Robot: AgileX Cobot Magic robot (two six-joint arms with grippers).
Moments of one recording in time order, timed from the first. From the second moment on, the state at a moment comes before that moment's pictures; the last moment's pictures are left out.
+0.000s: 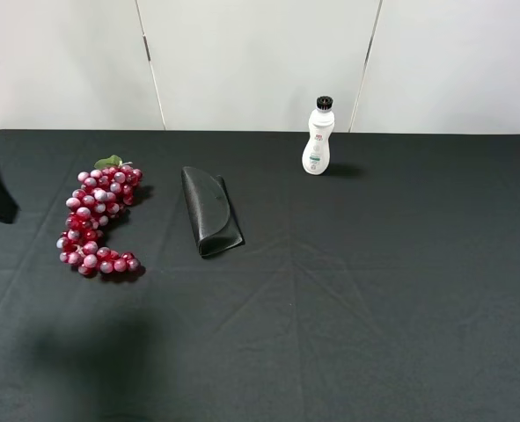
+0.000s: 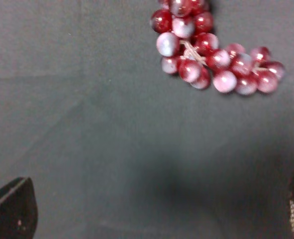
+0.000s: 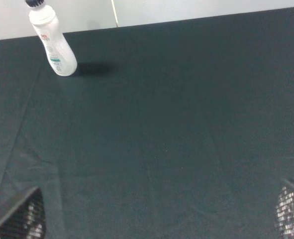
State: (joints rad) left arm -0.01 1.21 -0.77 -0.05 0.84 0.00; right arm -0.02 -0.01 -0.50 0.10 1.02 -0.02
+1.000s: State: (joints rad) left arm -0.14 1.84 -0.88 -0.07 0.45 -0.19; right arm -0.02 -0.01 -0.50 0.10 1.02 -0.02
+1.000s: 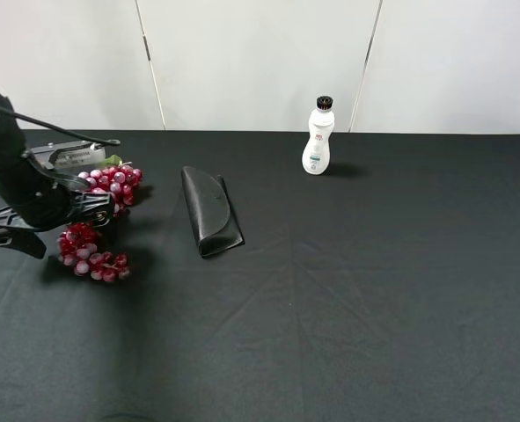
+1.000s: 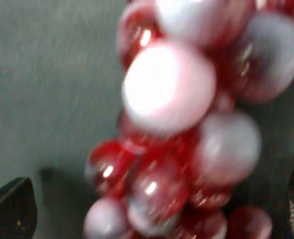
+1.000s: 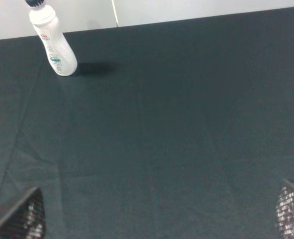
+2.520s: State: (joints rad) left arm -0.18 1.66 -1.22 -0.07 0.96 -0.24; right arm -0.02 -0.01 -0.50 0.10 1.02 -0.02
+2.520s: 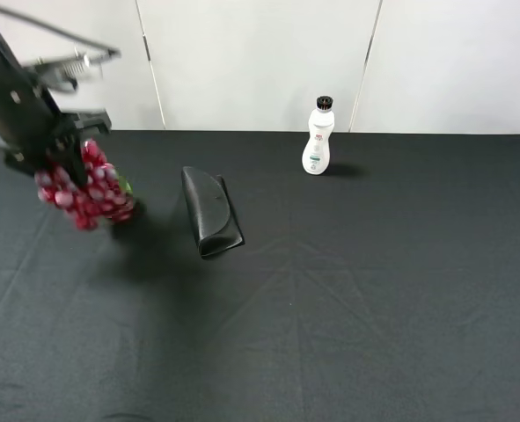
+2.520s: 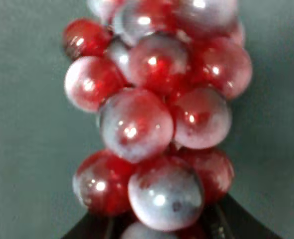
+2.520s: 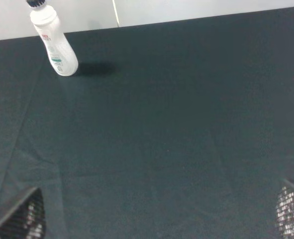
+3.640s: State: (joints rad) left arm -0.33 1.46 -1.40 -0.21 1.12 -0.06; right arm -0.02 -0.01 -0.50 0.10 1.02 -0.02
